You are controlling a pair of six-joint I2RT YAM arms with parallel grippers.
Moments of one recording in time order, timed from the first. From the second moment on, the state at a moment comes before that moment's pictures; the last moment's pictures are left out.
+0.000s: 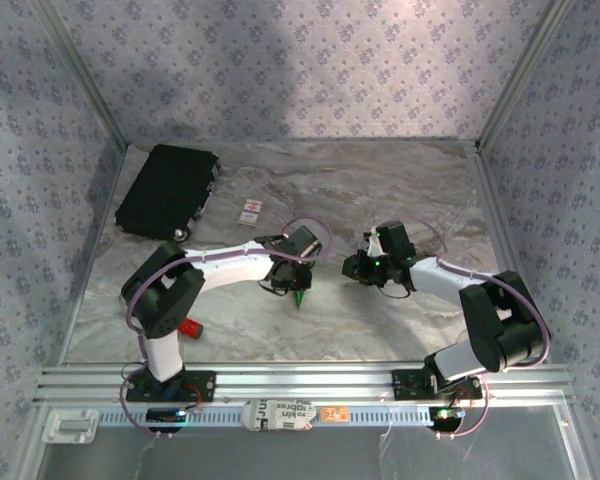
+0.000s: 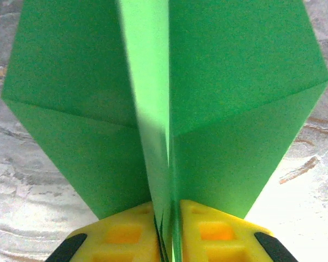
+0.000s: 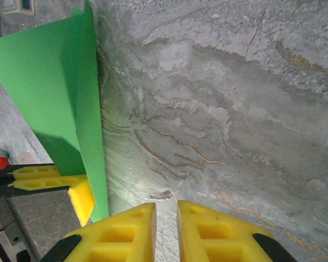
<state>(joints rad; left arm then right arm) -0.90 1.82 1.14 -0.55 -0.02 -0.80 0.38 1.46 0.61 -0.09 -0.51 0.69</state>
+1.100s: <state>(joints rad) -0.94 1.93 1.26 -0.67 -0.08 -0.77 0.38 1.42 0.62 -0.09 -0.48 0.69</state>
